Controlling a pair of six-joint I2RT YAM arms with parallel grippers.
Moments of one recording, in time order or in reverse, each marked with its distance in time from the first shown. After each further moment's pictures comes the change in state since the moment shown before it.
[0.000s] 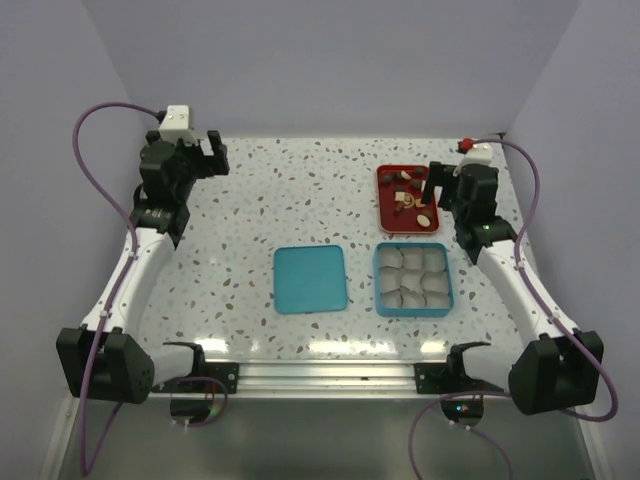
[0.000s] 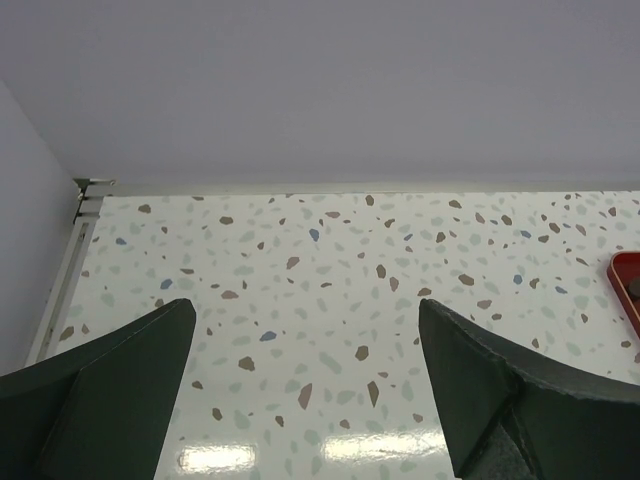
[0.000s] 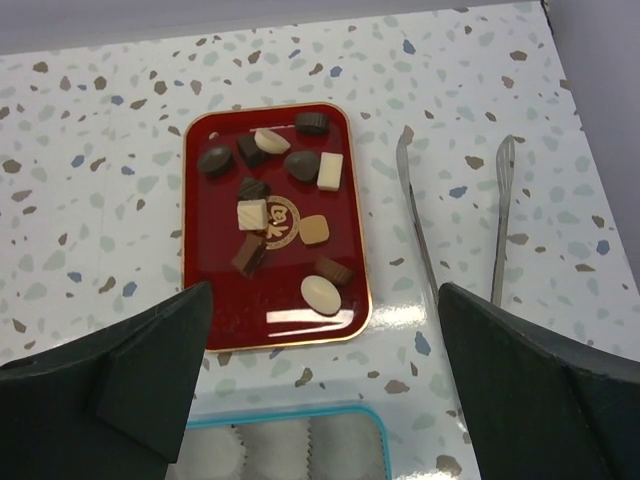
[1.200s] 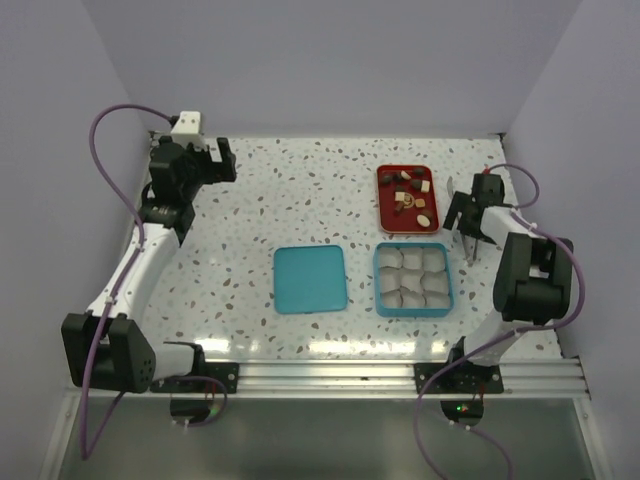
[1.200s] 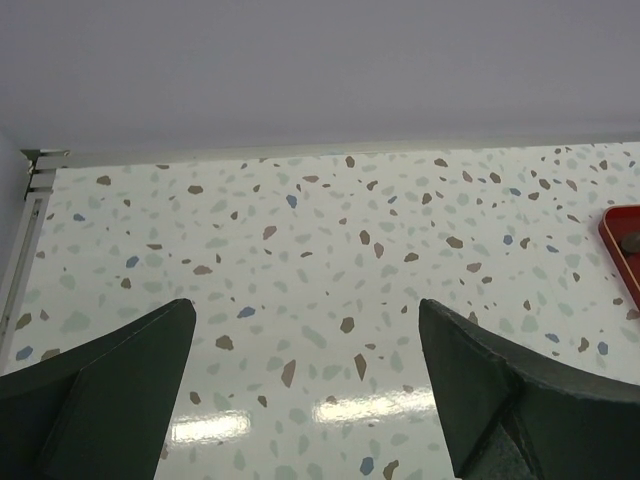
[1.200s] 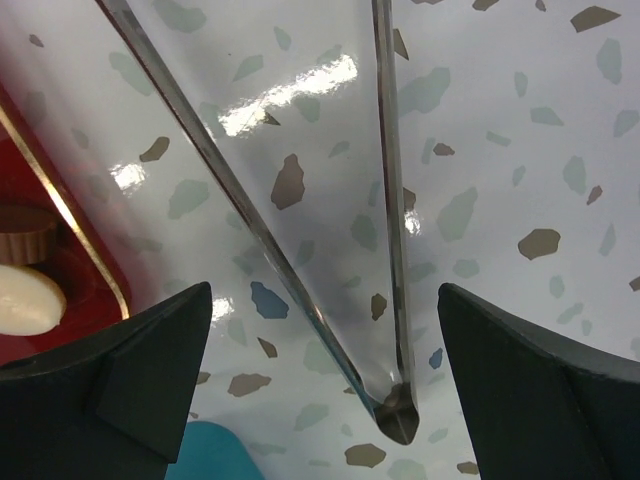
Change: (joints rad) left arm -0.006 0.053 -0.021 -0.002 0.058 0.000; right arm -0.295 0.521 0.070 -0.154 -0.014 0.085
